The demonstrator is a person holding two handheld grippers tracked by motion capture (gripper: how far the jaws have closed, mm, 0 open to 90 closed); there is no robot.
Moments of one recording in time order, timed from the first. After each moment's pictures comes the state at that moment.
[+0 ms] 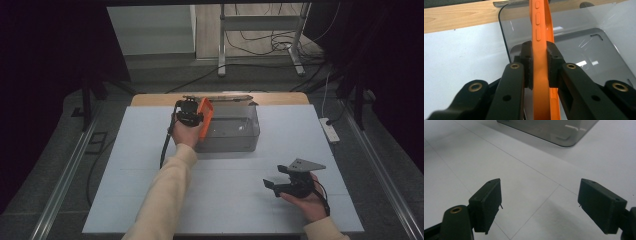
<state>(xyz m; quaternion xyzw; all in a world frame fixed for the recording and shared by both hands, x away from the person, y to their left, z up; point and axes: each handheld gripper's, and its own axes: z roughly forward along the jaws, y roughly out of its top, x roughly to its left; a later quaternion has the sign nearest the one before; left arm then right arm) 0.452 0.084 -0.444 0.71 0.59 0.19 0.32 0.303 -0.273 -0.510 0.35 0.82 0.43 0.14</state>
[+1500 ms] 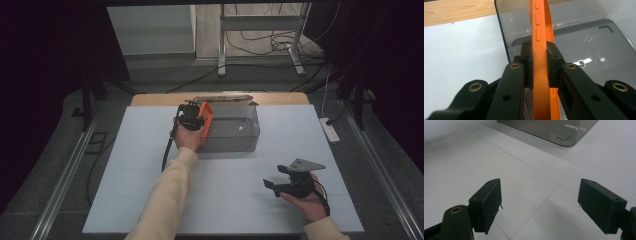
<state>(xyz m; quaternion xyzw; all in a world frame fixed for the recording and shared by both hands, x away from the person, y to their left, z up) 0.451 0.078 -0.461 0.72 0.60 0.19 0.30 0.303 -0.273 -0.510 0.35 0.82 0.43 0.14</state>
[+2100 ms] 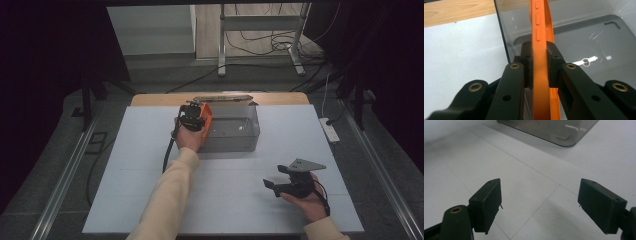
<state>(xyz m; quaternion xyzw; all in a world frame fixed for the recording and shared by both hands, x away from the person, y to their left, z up) 0.451 0.073 -0.463 0.73 0.59 0.21 0.28 0.303 -0.273 -0.510 0.35 0.82 0.43 0.14</state>
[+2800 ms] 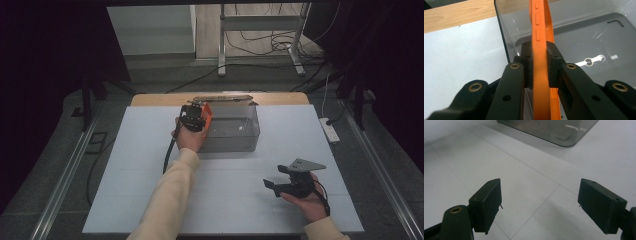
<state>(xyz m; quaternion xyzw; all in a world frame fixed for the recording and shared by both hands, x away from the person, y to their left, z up) 0.450 0.072 -0.462 0.73 0.59 0.22 0.27 0.303 -0.273 -0.510 0.35 0.82 0.43 0.14</state>
